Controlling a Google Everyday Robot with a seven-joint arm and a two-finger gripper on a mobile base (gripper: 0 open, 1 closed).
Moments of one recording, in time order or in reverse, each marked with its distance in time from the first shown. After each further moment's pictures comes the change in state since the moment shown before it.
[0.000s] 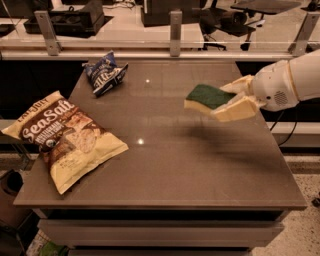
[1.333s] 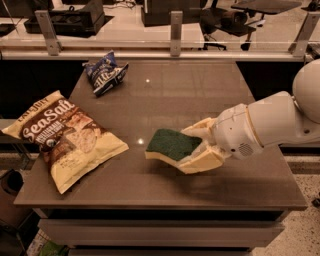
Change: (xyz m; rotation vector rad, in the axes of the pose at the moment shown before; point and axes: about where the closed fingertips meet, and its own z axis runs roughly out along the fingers) arm 0.001 0.130 0.058 -0.155 0.028 -0.106
